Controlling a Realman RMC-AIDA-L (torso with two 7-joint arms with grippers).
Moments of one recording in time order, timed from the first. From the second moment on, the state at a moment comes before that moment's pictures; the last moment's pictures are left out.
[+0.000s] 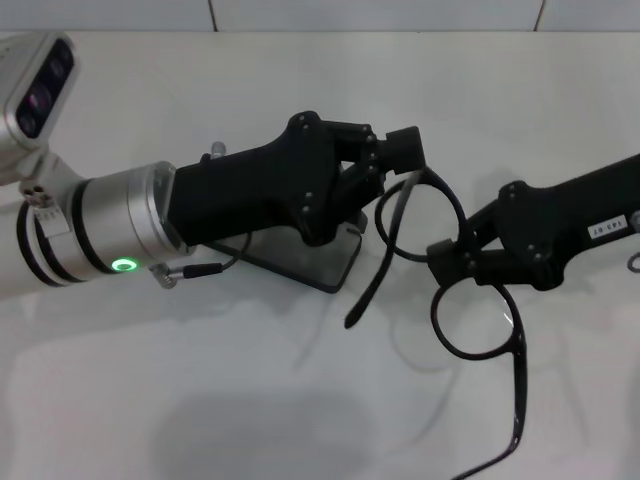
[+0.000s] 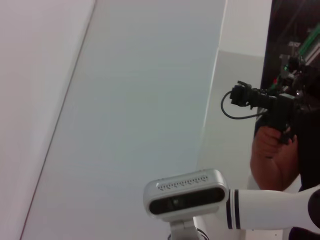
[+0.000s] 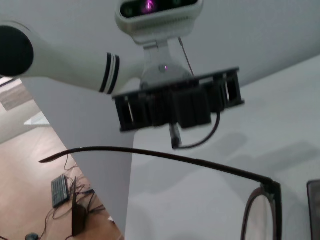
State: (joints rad) left arm -0.61 -2.09 0.94 0.29 1.43 1.85 -1.09; right arm 0.82 2.02 -0.90 -0.71 -2.07 -1.83 1.66
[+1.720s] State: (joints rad) left arm -0.52 -2.08 0.94 0.31 1.23 1.95 -1.06; right arm 0.85 1.98 -0.73 -0.64 -1.96 -1.79 1.67
